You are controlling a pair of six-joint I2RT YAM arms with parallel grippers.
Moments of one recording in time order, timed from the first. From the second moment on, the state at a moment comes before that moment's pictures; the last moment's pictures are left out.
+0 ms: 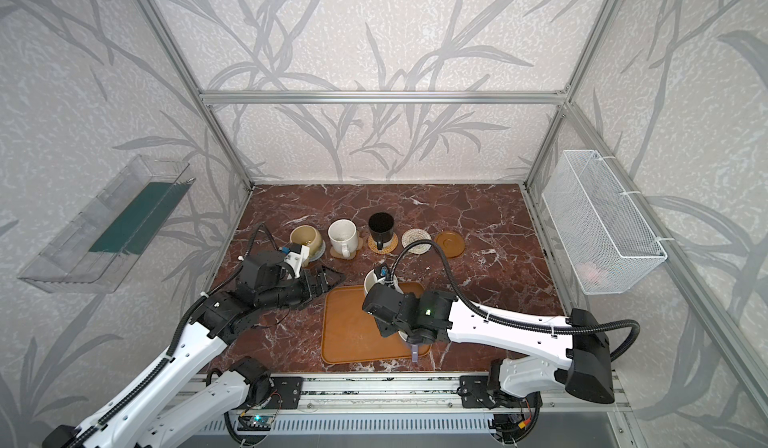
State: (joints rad) left arm -0.48 0.82 0.75 -0.58 0.40 -0.91; right arm 1.22 1.30 1.06 -0.77 0.32 0.70
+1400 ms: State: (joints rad) left arm -0.68 1.25 1.12 -0.51 0.22 -0.88; right arm 0.75 1.30 1.12 -0.86 0.19 0.57
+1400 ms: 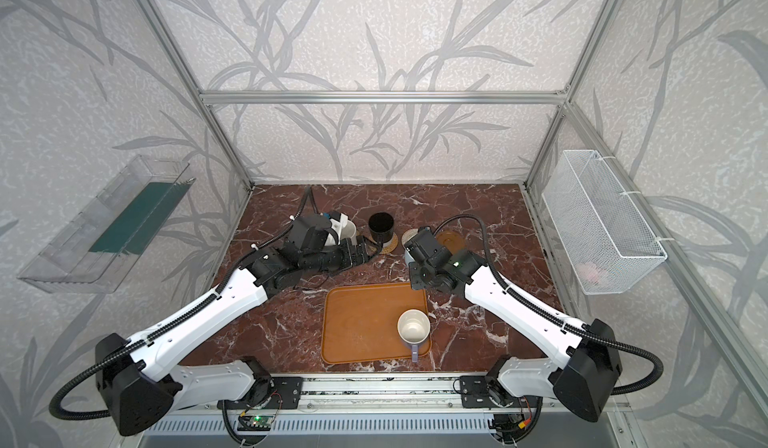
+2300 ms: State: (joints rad) left arm -0.66 1.46 1.39 -0.56 0.18 -0.78; right arm 0.56 1.55 1.31 -0.82 0.16 0.52
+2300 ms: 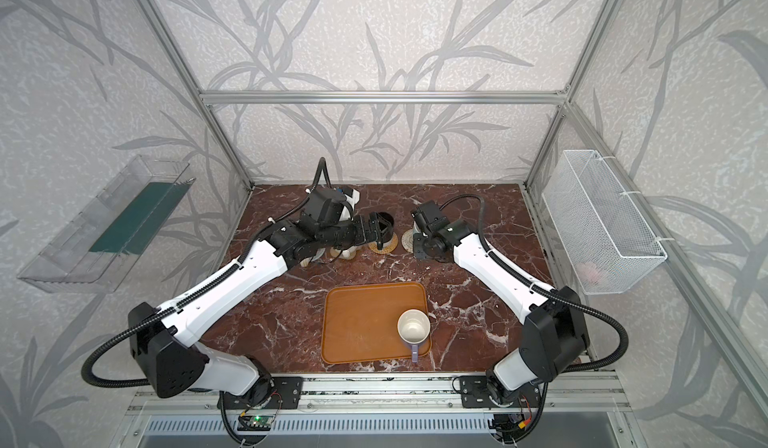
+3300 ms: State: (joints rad) left arm -0.59 1.61 1.42 -0.49 0.20 -0.76; right arm 0.52 1.91 1.54 -0.82 0.12 0.48
